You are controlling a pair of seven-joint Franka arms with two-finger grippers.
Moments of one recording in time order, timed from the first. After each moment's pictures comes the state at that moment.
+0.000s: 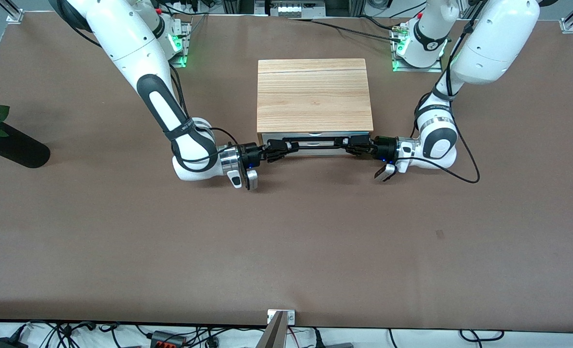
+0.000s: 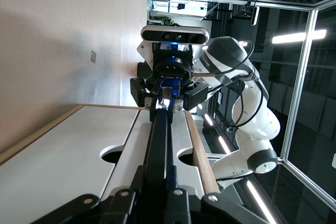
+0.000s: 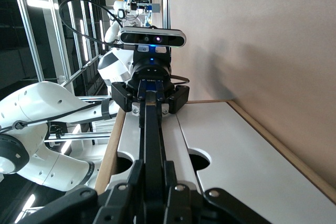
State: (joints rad) left arm -0.09 0.63 -0.08 -2.12 -1.63 1.60 1.11; right arm 0.35 0.78 0.19 -1.71 1.59 1.91 -0.89
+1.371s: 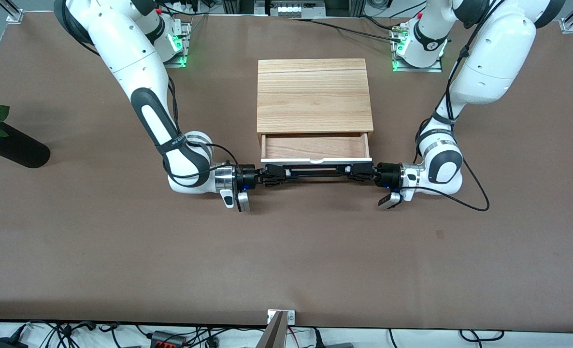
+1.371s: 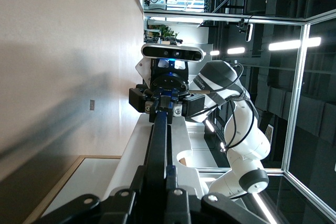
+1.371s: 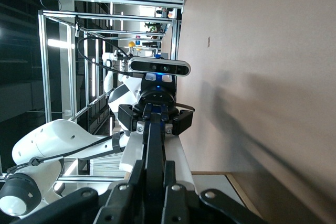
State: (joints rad) left arm -0.08 0.77 -0.06 -1.83 -1.63 1.60 1.00; right arm 0.34 0.88 0.18 -1.54 1.71 2.00 -0.94
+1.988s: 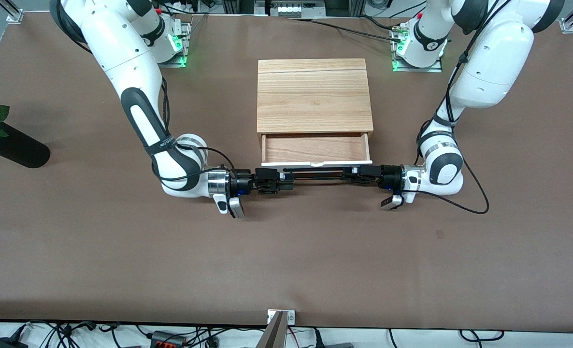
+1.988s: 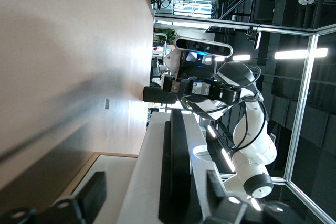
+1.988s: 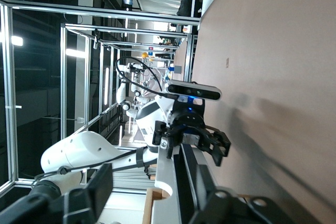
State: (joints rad) left arm -0.08 0.80 -0.04 -1.83 -1.63 1.61 0.98; right arm 0.31 0.87 0.18 -1.50 1.75 1.98 -0.94
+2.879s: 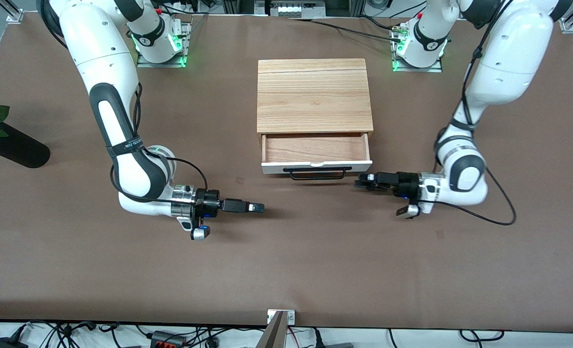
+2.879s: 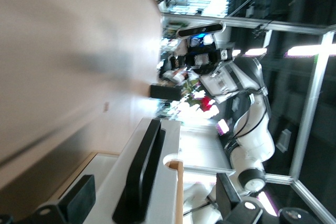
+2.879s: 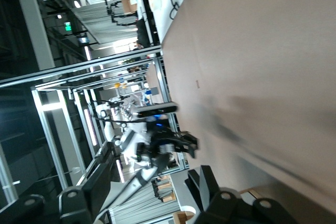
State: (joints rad) left arm -0.02 0.74 -0.03 -1.69 -1.42 1.60 0.77; right arm 0.27 0.85 0.07 -1.37 1.58 2.00 -0.40
